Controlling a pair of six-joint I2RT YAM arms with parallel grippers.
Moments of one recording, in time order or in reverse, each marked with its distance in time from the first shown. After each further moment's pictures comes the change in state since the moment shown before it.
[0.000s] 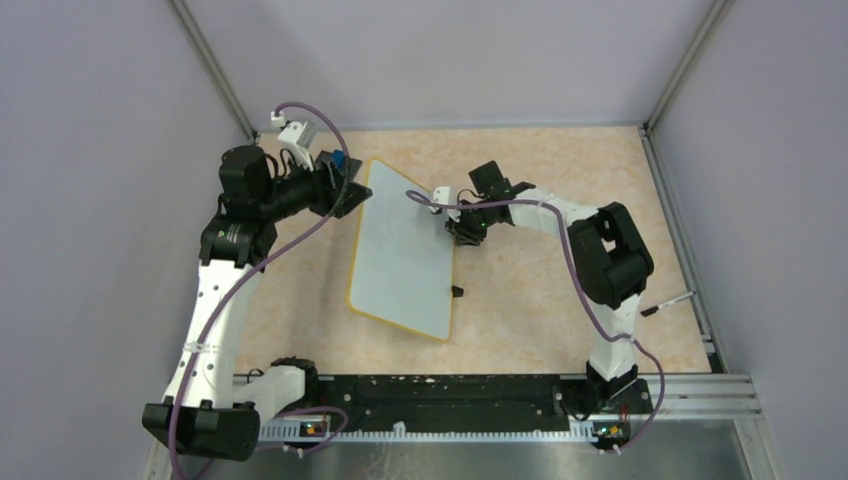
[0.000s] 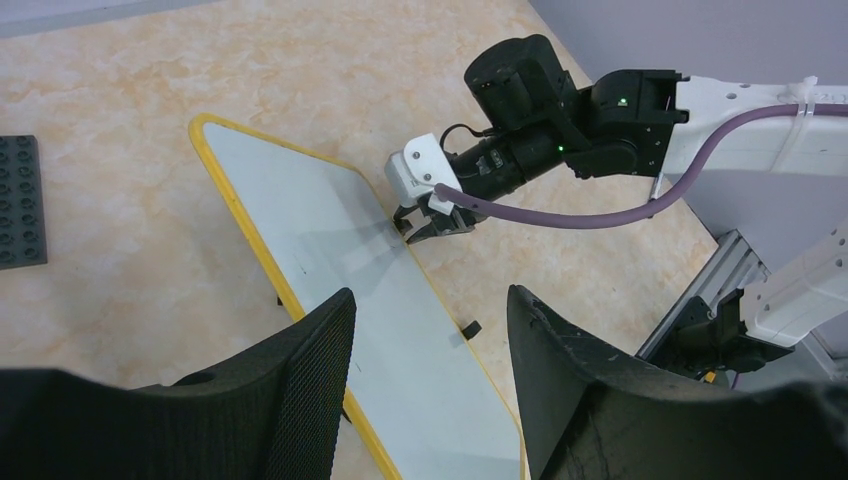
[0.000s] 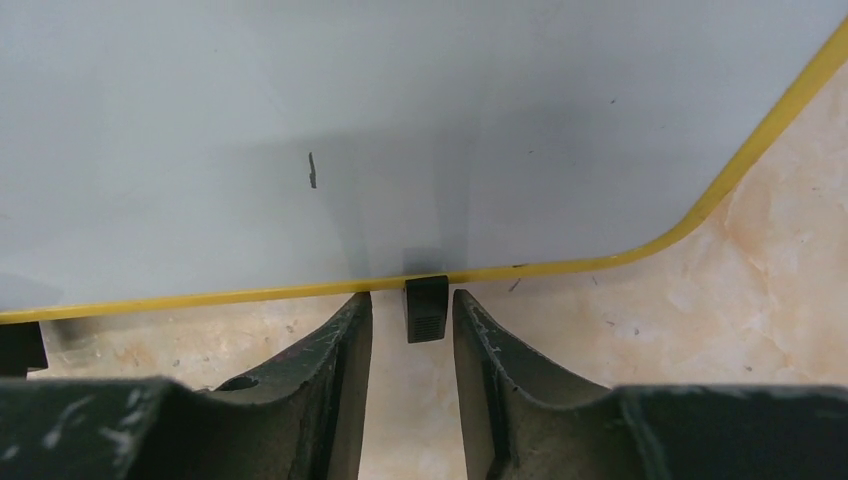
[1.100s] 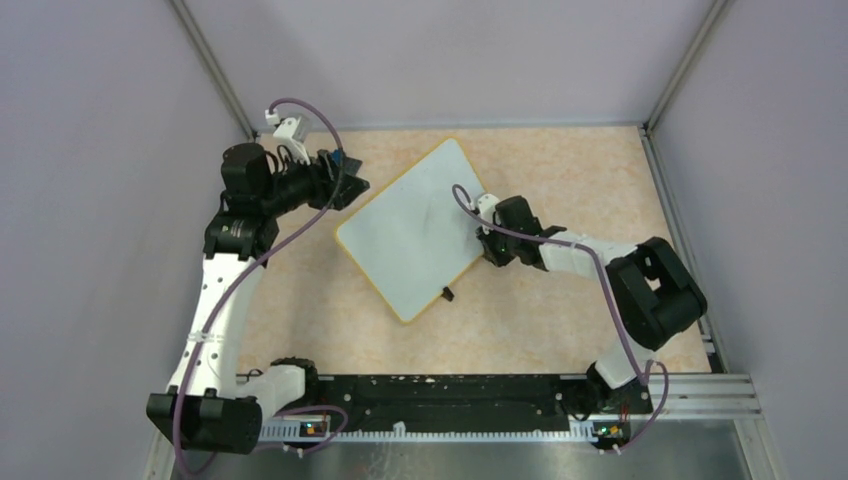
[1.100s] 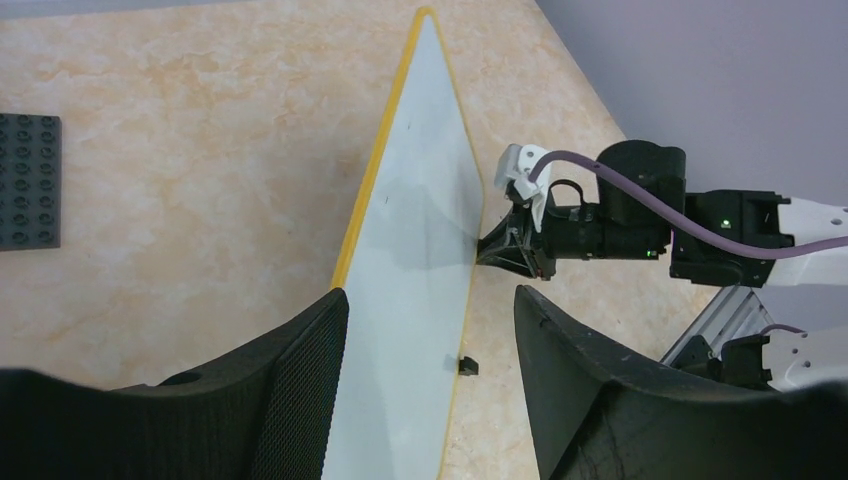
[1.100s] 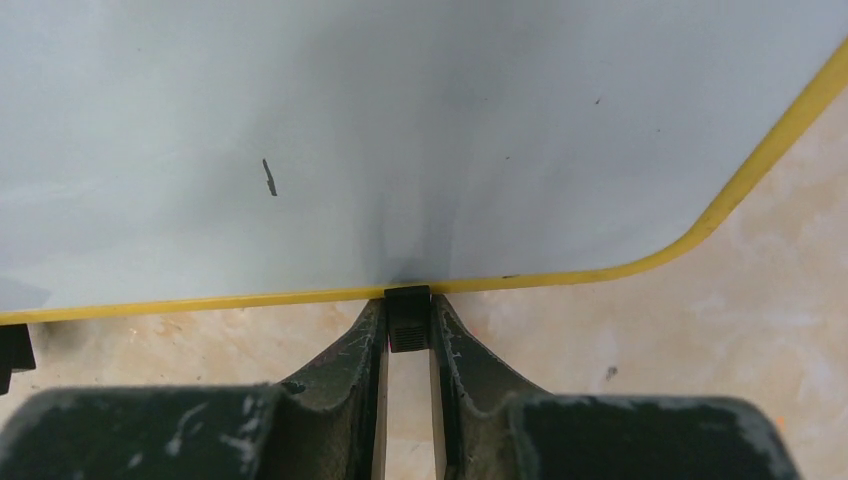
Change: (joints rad) left arm 0.024 0.028 -0.019 0.067 -0.036 -0.061; right arm 0.005 -0.318 -0.487 0.332 0.373 0.611
